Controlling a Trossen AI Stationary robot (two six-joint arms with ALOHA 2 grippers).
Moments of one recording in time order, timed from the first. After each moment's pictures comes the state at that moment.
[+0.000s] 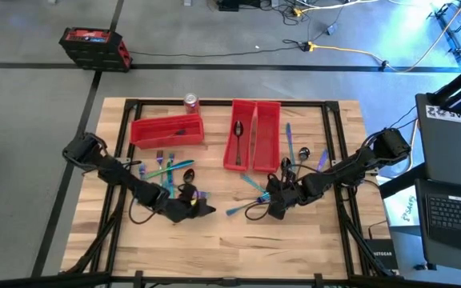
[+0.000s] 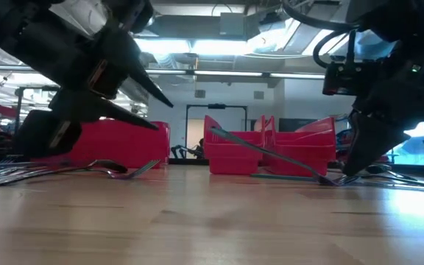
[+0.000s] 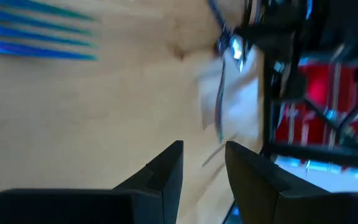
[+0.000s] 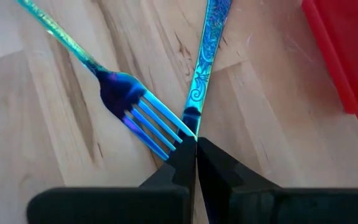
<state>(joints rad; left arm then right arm) -0.53 1.65 0.62 0.47 -0.56 -1.78 0.40 1.54 0.67 -0.33 0.33 0.70</state>
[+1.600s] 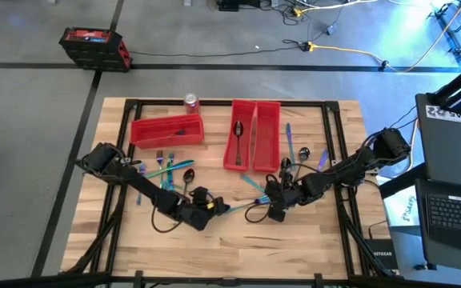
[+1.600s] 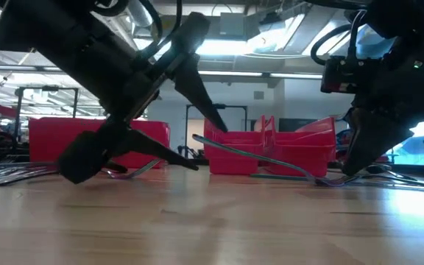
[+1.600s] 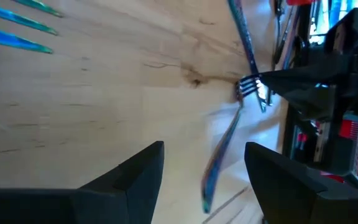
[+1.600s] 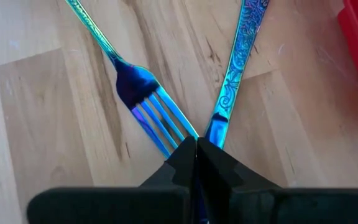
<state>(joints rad) -0.47 1.88 0.89 0.28 -0.60 -1.95 0.40 1.54 0.67 -0.28 0.28 0.65</state>
